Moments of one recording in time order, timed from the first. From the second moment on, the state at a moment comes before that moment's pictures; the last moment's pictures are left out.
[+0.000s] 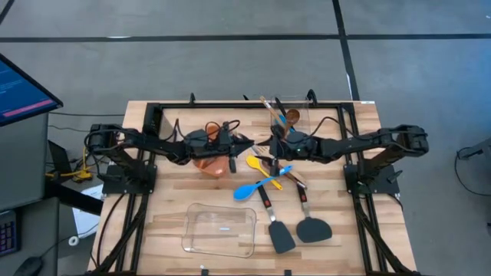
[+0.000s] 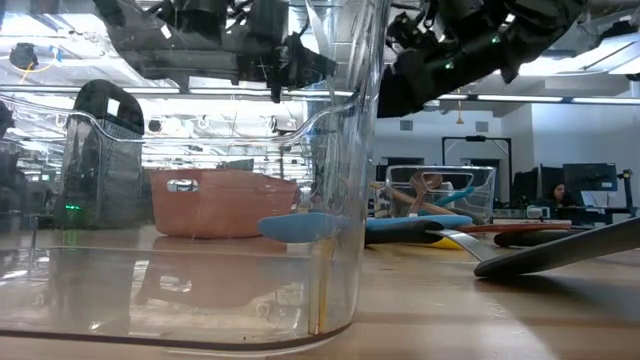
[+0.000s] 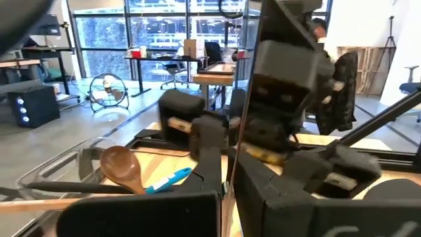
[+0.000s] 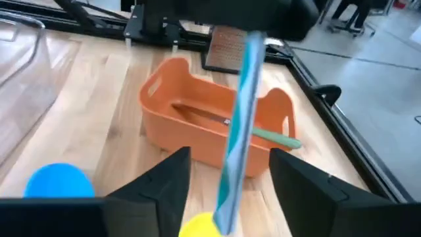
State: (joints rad) left arm 0.12 1.58 0.68 0.94 -0.07 0.00; right arm -0.09 1.46 0.71 0.38 0.11 -0.19
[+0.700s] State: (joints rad) left arm 0.25 1.08 0.71 0.10 -0.14 -0.16; right arm -0.09 1.35 0.71 0.16 0.11 -0.13
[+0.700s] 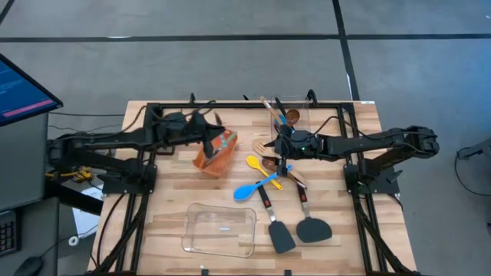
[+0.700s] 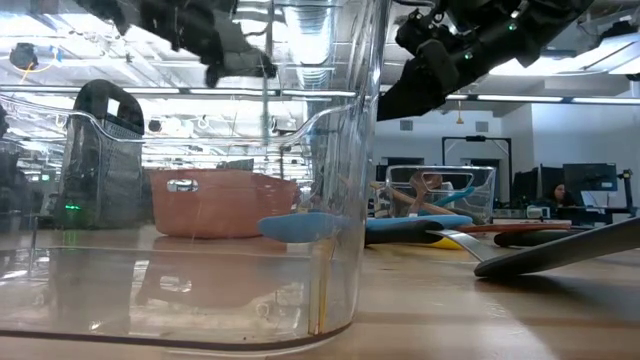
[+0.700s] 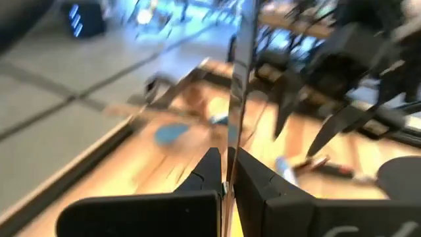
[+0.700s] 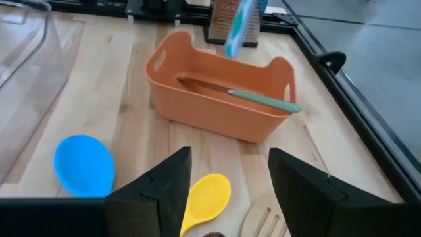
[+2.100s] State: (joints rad) left arm 0.36 1.46 0.82 -0.39 -0.10 -0.38; right arm -0.10 1.35 0.71 0.16 0.11 -0.13
